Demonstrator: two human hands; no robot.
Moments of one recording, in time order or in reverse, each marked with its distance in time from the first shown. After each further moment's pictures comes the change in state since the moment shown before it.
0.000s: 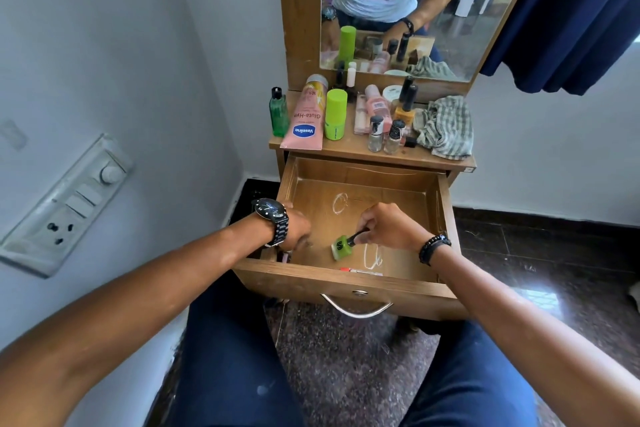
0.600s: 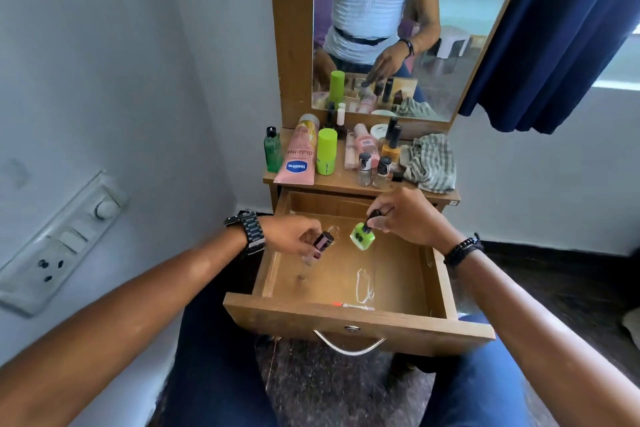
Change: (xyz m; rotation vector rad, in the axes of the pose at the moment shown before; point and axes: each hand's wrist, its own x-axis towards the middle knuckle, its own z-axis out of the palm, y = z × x) left_hand -0.024 -0.015 -0.042 -0.634 0.187 0.131; right_hand -0.024 -0.018 -0.079 -0.047 0.296 -0.167
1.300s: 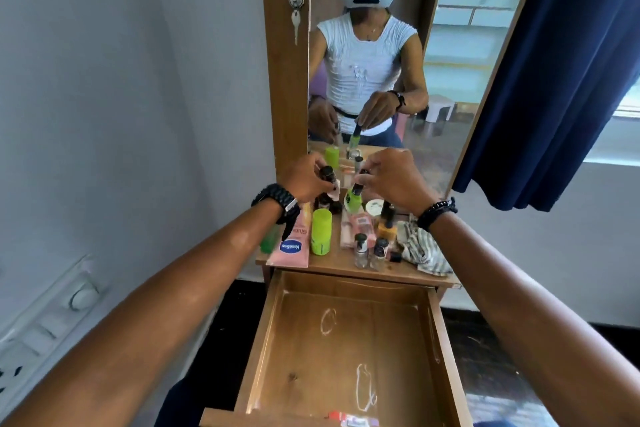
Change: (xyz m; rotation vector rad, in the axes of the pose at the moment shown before) left_hand 0.051 0.039 -0.166 -0.342 0.860 -0.037; right_hand 0.122 -0.045 -0.104 -0.022 0.416 -0.006
